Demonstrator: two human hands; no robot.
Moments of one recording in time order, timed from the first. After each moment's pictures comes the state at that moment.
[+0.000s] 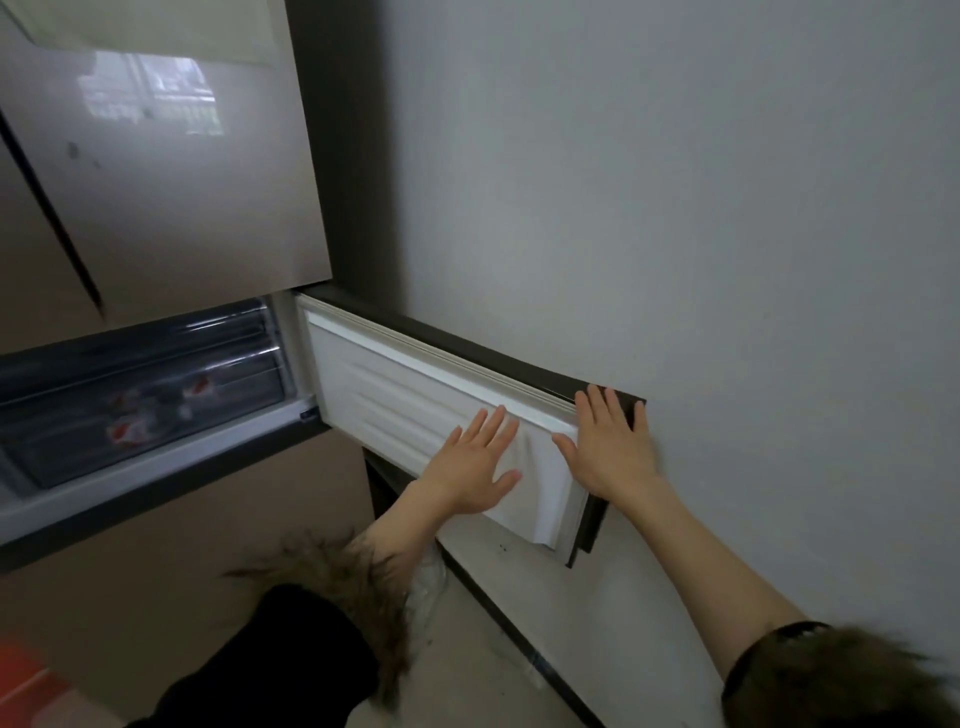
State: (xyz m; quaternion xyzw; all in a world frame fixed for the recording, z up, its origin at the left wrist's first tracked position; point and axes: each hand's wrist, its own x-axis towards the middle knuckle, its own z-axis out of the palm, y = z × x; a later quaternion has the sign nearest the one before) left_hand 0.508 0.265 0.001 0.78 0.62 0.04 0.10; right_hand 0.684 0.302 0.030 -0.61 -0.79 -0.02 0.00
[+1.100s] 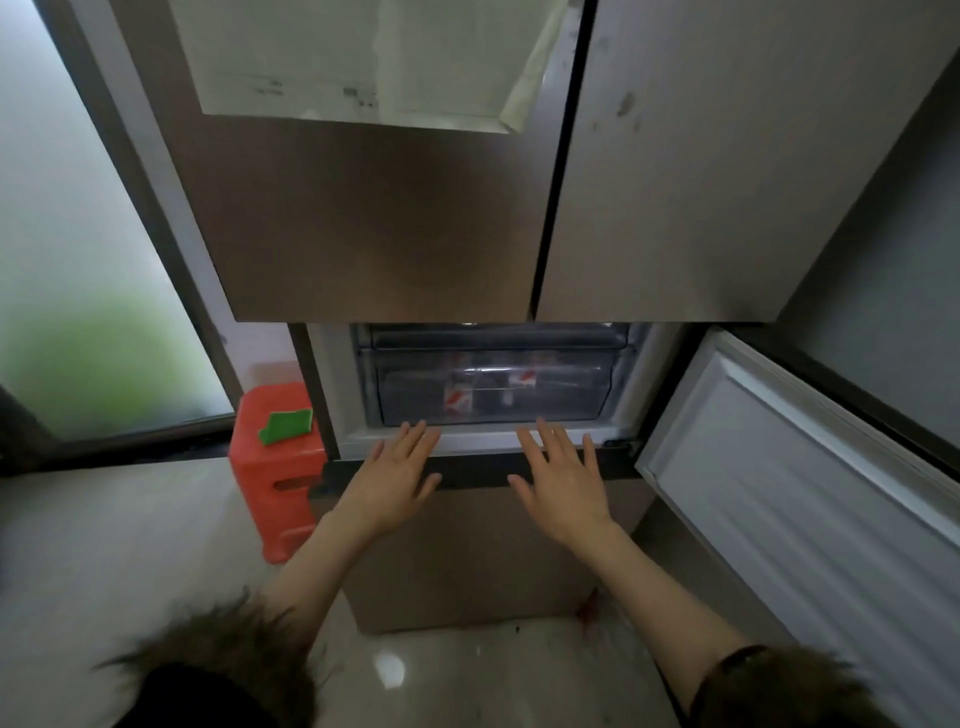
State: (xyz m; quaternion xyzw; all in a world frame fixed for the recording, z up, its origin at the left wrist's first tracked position) left_hand 0.035 0.141 -0.079 0.48 0.87 0.10 0.07; right_hand 0.184 0.297 -0.072 -0.27 -0.96 0.02 0.01
